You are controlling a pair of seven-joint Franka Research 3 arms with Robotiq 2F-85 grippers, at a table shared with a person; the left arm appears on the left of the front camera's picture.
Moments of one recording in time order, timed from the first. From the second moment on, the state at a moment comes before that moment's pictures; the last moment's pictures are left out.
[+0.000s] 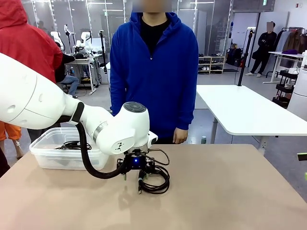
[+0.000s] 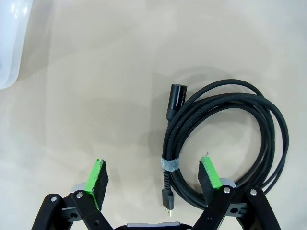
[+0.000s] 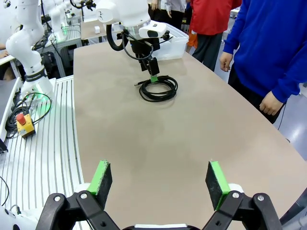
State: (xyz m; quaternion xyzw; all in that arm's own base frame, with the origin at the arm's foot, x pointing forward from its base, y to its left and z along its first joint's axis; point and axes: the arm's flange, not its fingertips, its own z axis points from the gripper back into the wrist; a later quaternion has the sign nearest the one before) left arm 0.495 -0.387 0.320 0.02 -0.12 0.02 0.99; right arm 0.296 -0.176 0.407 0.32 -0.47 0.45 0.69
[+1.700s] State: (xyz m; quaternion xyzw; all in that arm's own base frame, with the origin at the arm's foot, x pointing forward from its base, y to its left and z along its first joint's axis) left arm 0.500 -0.390 0.314 0.00 -0.10 0.05 0.99; right arm 0.295 -0.177 0.407 0.32 -0.47 0.45 0.69
